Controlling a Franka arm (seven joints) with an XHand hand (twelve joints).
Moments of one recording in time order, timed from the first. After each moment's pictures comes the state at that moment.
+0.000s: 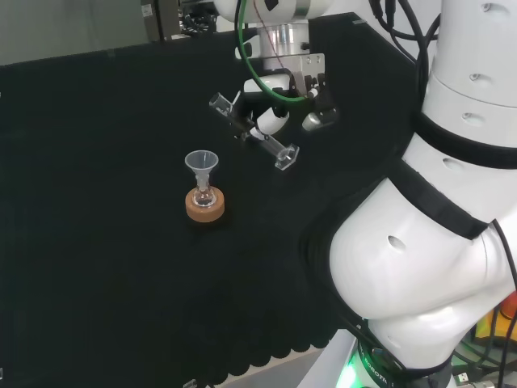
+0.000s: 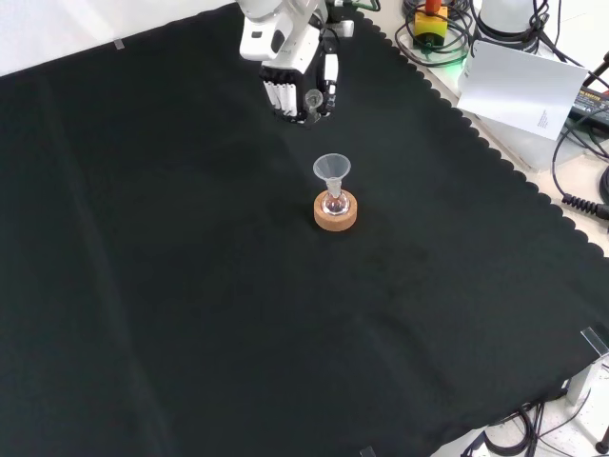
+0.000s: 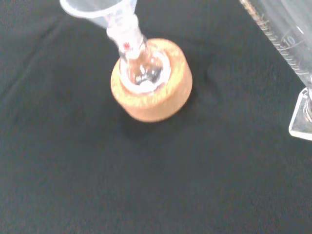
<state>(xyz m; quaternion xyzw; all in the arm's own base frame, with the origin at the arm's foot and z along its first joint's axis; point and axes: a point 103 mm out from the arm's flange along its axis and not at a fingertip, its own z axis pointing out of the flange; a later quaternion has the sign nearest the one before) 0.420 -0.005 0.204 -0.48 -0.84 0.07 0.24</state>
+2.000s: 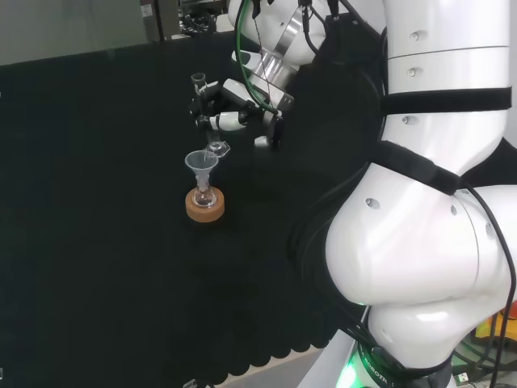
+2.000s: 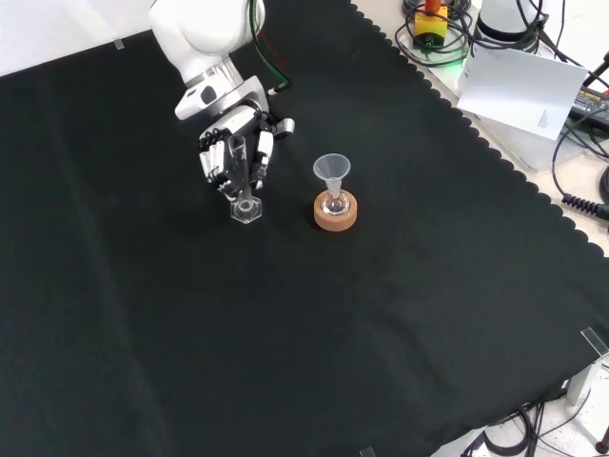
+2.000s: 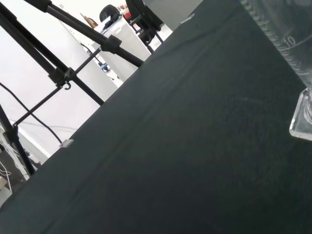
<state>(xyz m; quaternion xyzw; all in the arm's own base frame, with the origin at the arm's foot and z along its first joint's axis) 0.567 0.039 0.097 -0.43 -0.83 -0.24 0.26</state>
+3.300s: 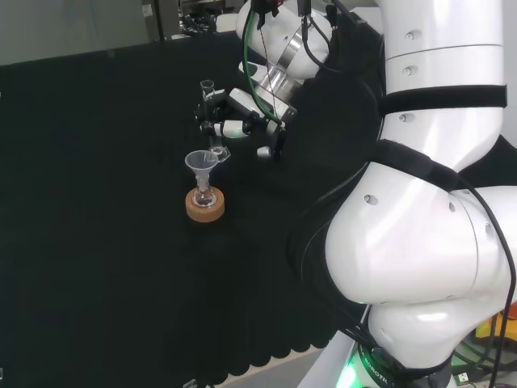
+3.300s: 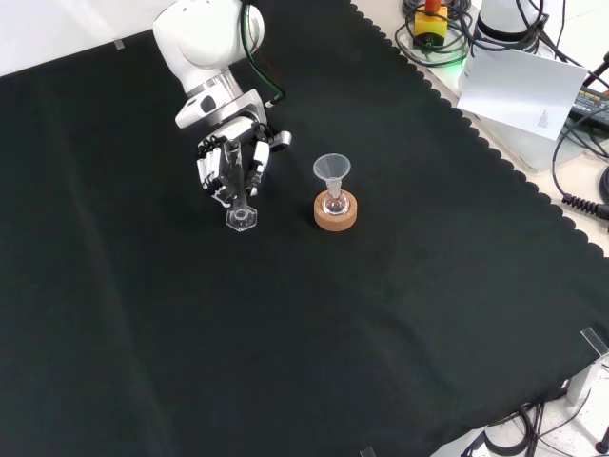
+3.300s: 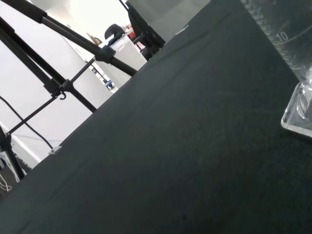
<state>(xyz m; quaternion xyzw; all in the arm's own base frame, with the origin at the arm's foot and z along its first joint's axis) 0.571 0.030 0.070 -0.43 -0.83 -0.26 0.25</state>
